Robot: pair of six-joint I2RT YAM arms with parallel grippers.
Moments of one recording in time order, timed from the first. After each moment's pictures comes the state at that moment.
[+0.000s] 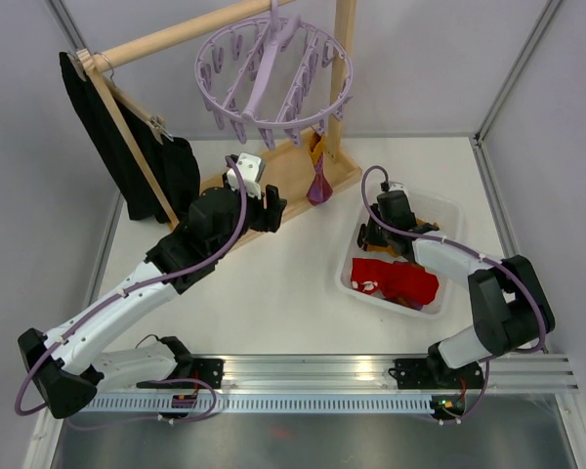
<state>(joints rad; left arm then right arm) -0.79 1.08 1.10 -0.23 -0.31 -0.16 0.37 1.50 0.81 -0.09 0.08 0.50</state>
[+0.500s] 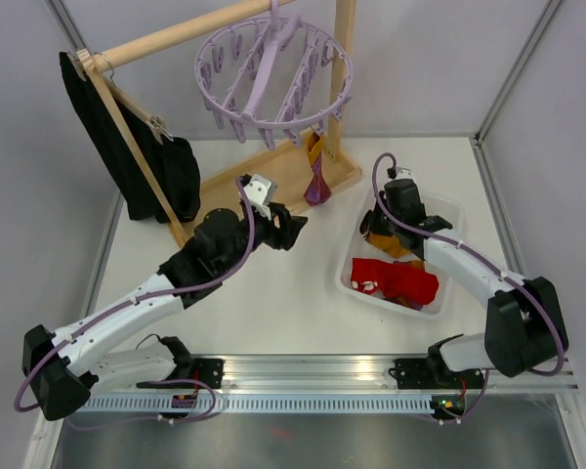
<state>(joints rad) -0.83 1.03 0.90 0.03 -0.14 -0.17 0.37 1.41 0.88 -0.19 0.09 0.49</state>
